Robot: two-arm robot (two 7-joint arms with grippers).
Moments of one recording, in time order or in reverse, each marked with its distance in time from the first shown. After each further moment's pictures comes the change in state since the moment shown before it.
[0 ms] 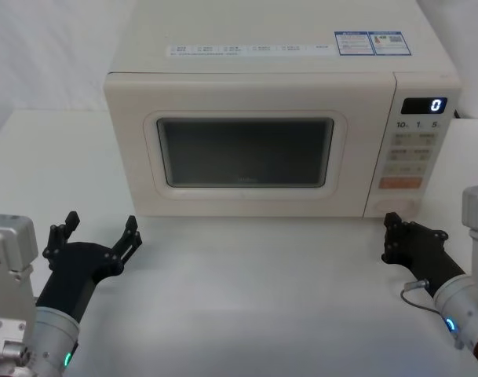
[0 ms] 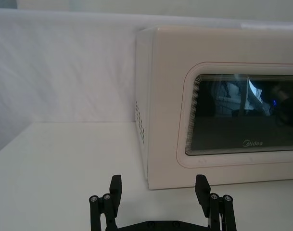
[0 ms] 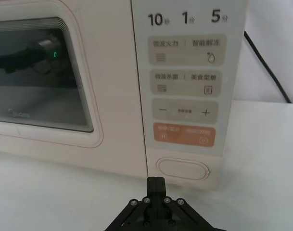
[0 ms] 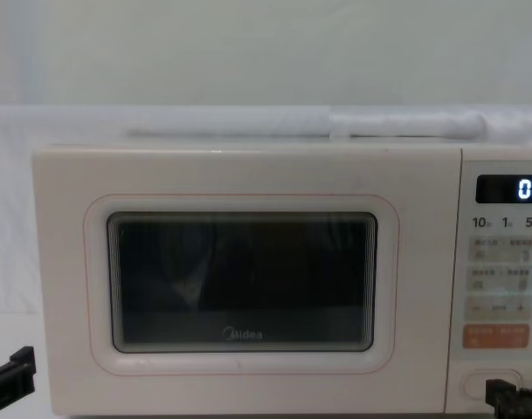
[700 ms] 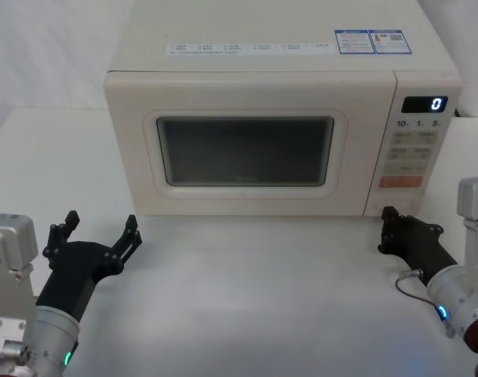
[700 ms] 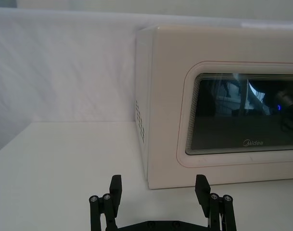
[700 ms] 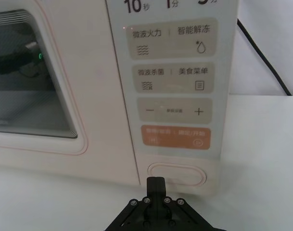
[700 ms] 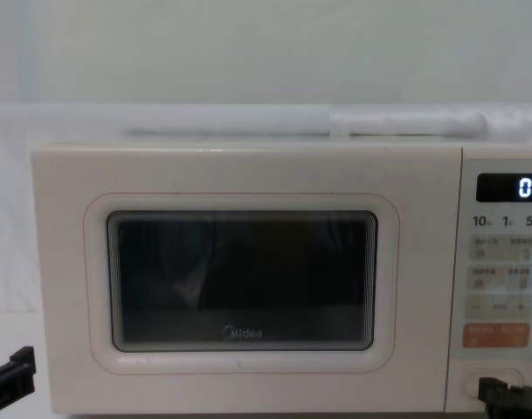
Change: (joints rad) left arm 0.000 0.000 0.000 0.000 0.000 0.000 0.000; right arm 0.066 -0.020 -0.004 0.090 0.028 -0.010 -0.016
